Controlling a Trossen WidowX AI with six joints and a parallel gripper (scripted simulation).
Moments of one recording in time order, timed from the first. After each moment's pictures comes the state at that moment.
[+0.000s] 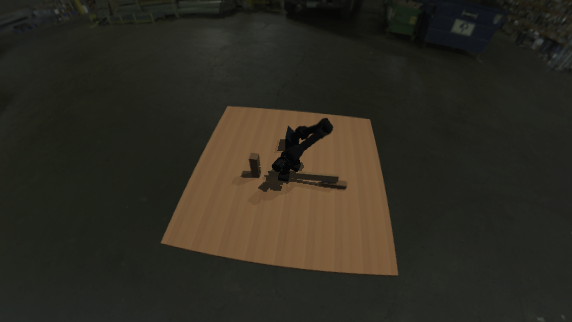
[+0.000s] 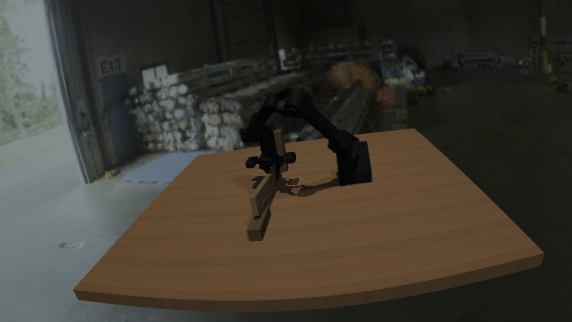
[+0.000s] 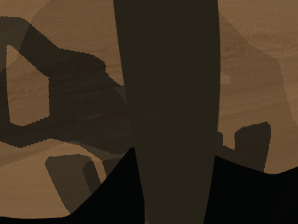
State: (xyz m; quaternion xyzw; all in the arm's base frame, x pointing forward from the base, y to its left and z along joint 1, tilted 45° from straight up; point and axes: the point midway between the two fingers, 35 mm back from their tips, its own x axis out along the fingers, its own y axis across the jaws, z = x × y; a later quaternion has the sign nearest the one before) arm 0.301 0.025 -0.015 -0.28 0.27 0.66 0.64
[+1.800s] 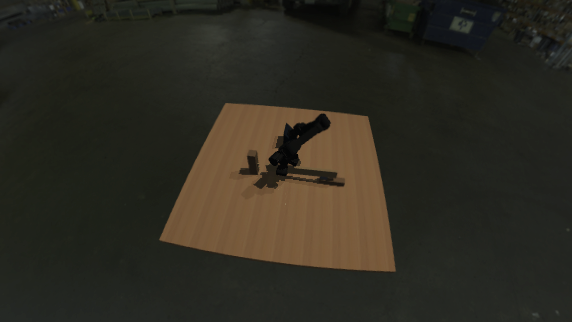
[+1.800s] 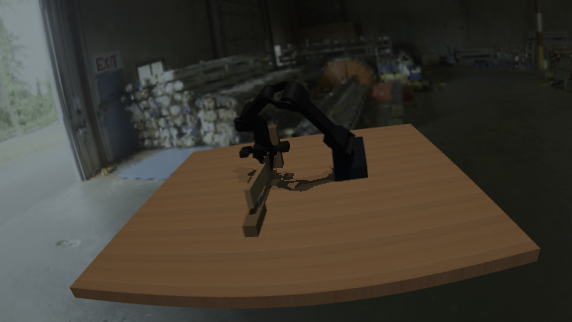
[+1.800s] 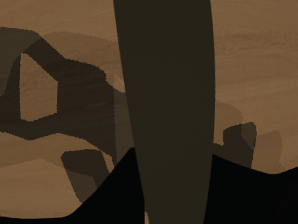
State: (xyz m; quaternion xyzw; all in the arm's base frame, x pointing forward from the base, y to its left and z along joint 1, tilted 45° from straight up) arm 0.304 0.006 0.003 -0.28 0.27 0.66 0.64
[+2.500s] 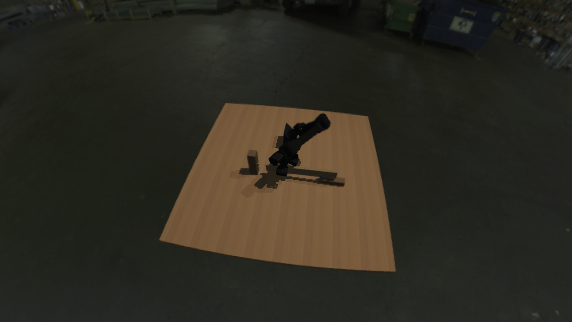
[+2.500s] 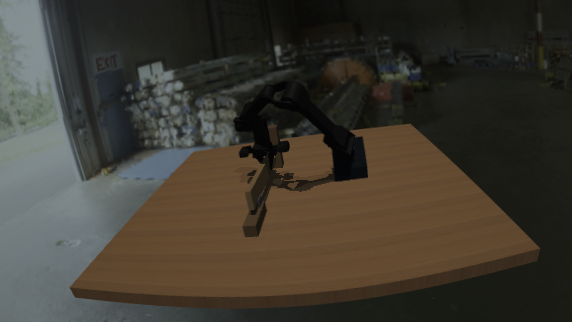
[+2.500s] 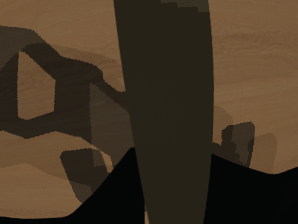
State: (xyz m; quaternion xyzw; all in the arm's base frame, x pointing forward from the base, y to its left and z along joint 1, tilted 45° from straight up) arm 0.305 0.006 0.003 -0.28 0.26 0.66 0.64
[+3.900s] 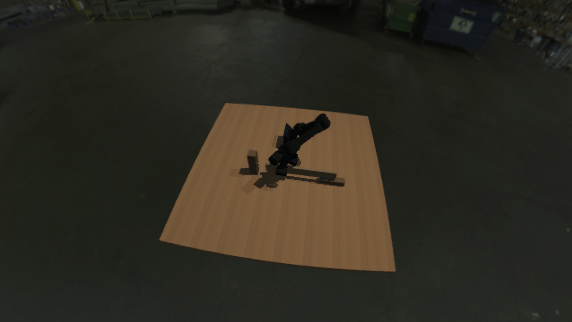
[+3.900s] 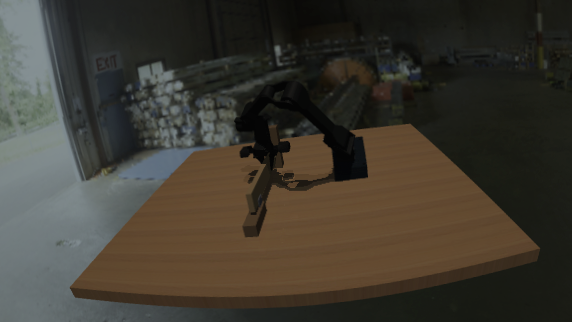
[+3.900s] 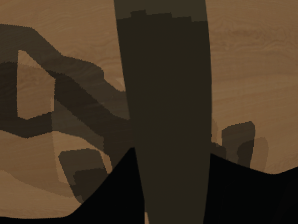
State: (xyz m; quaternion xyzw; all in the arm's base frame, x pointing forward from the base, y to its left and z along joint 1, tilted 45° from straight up) arm 0.303 0.005 0.000 -0.28 0.27 0.66 0.64
